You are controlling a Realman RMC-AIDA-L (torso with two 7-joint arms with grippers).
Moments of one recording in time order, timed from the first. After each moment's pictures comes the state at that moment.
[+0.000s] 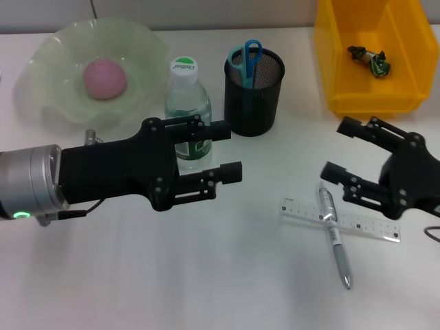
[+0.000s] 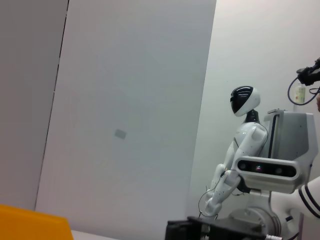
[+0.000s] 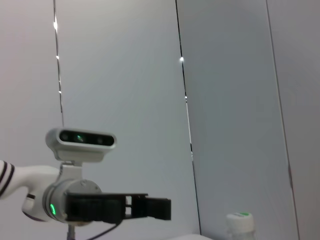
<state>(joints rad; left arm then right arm) -0.41 -2.07 1.14 0.66 1.45 1.72 -1.22 0.29 2.08 -0.81 -0.48 -1.55 -1.78 0.90</state>
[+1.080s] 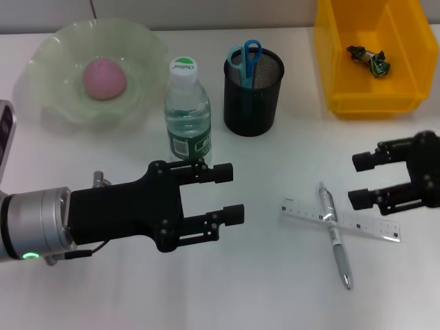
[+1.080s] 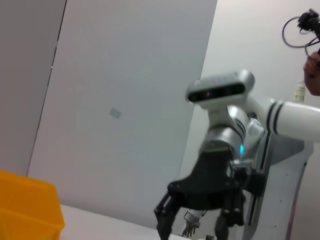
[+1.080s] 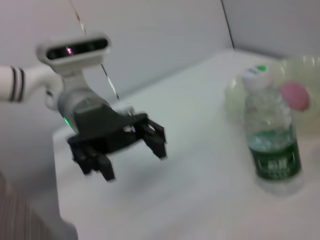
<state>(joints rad) -0.38 -2.07 1.20 0.55 1.45 1.71 -1.14 0.43 2.07 -0.77 -1.24 -2.11 -1.96 1.84</state>
